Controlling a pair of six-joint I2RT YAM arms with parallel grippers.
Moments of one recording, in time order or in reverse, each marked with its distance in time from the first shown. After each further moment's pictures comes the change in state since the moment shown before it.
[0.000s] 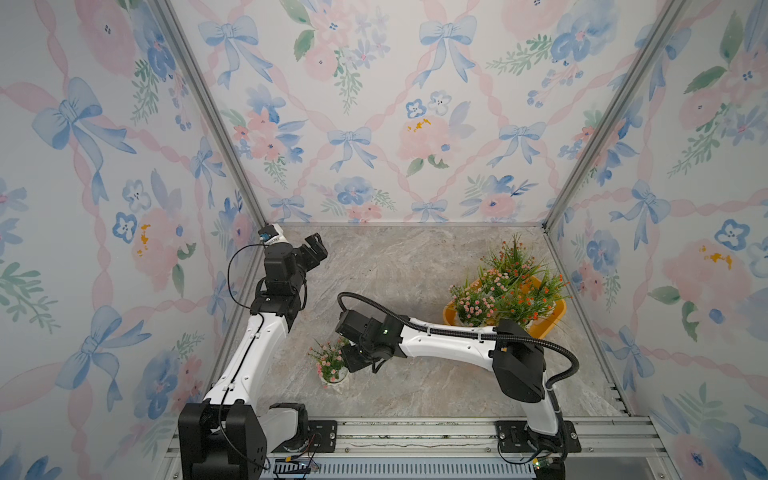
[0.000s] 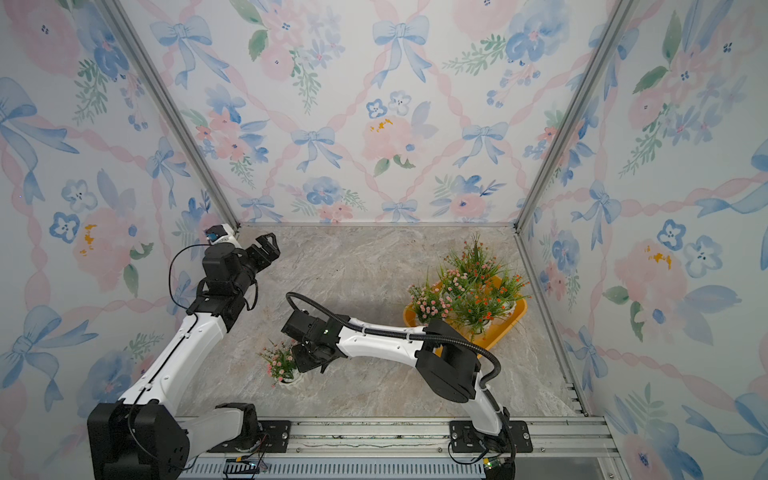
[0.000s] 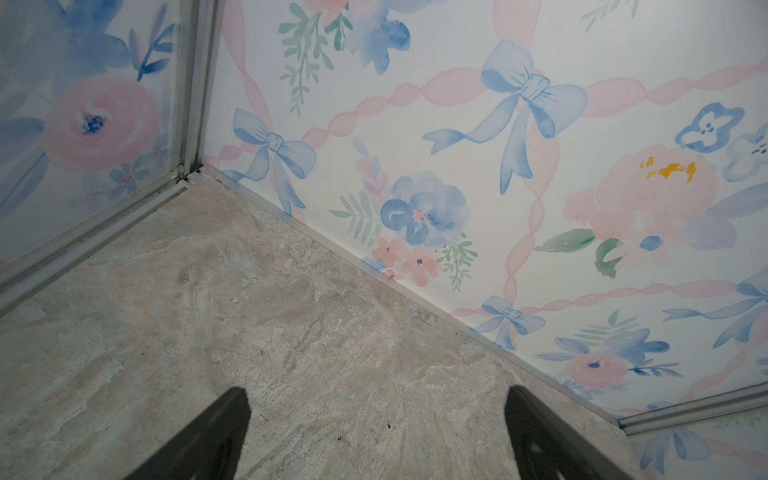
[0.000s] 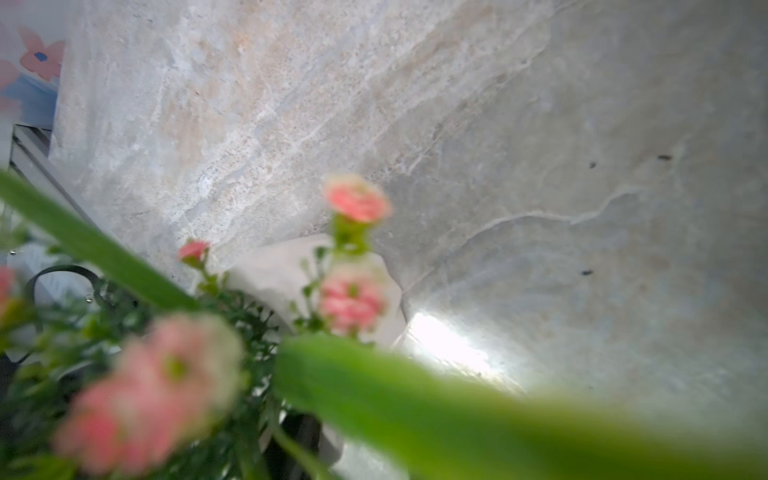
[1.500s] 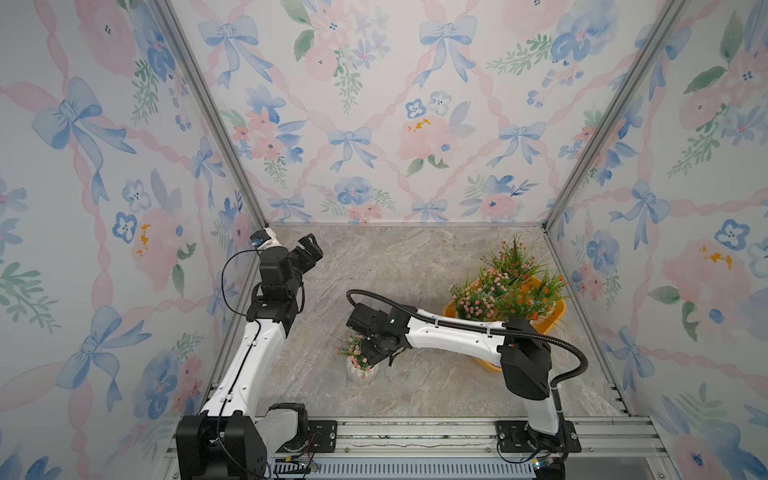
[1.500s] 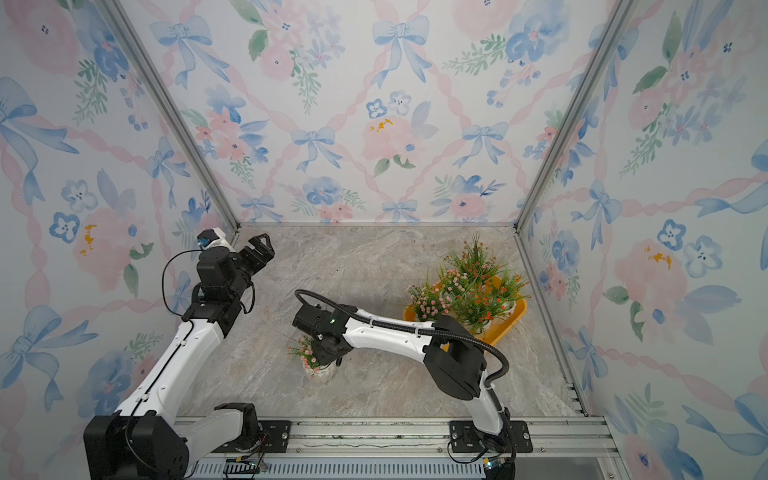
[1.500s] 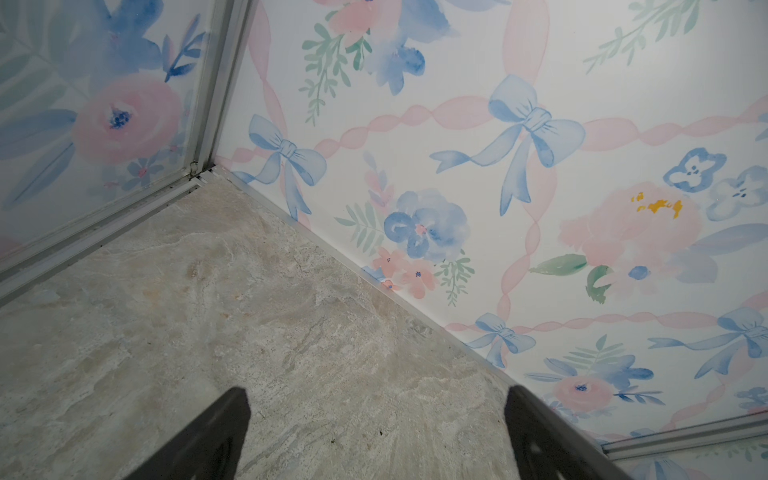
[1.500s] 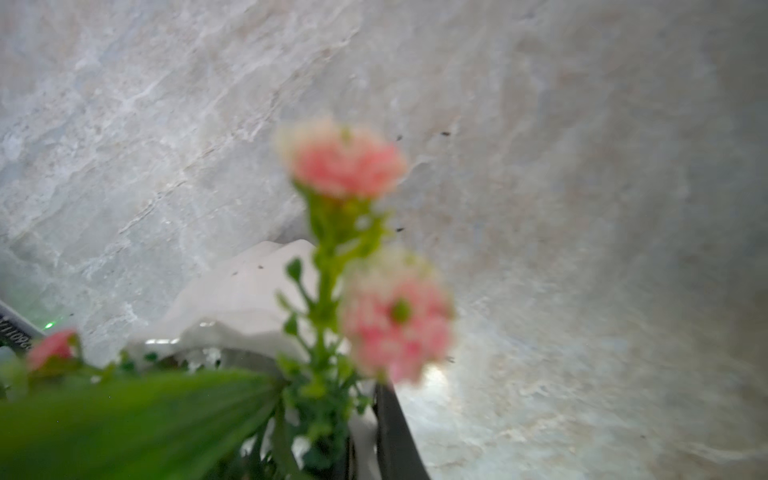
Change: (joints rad) left arm 0.018 -0.034 -0.018 0.002 0.010 -0.058; right arm -0.058 -0.064 -0.006 -0.218 0.173 -0.118
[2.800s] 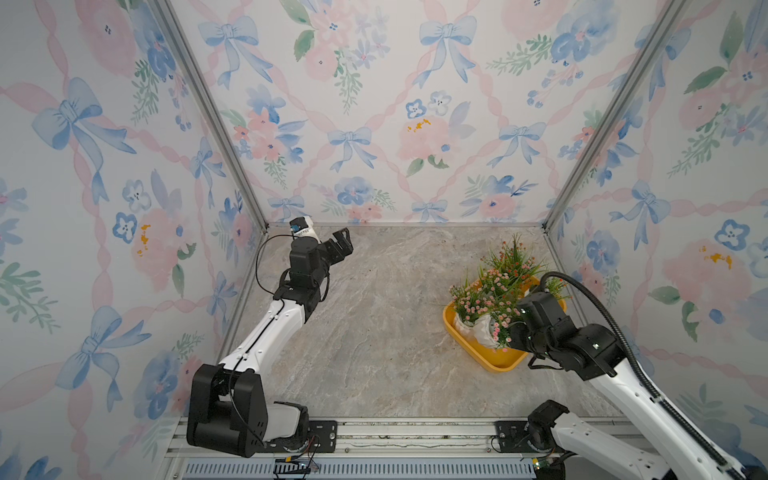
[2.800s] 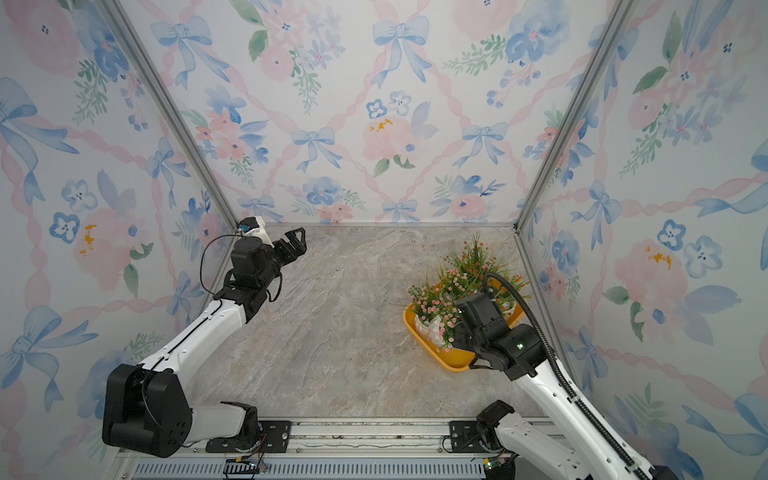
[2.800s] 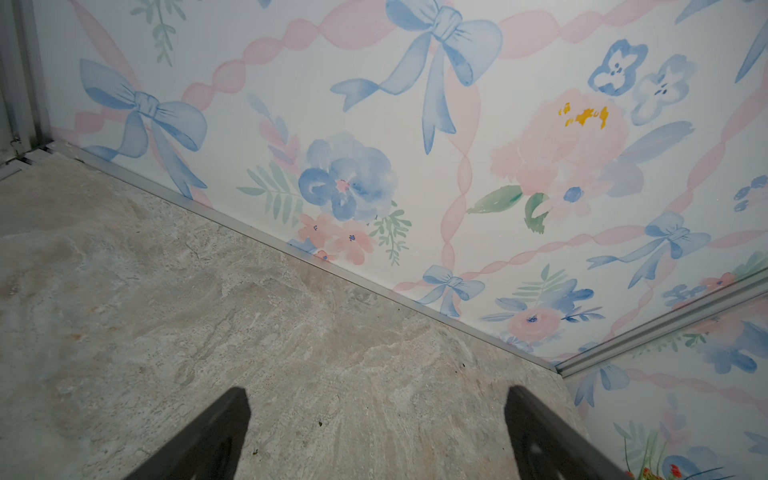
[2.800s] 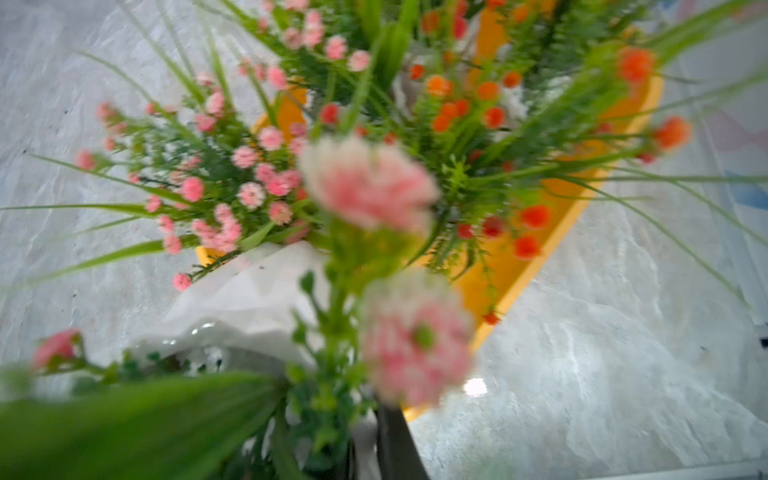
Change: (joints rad) left arm -0.172 0.183 0.058 0.158 0.015 0.052; right arm -0.651 -1.183 -0.686 -0.278 0.193 0.117
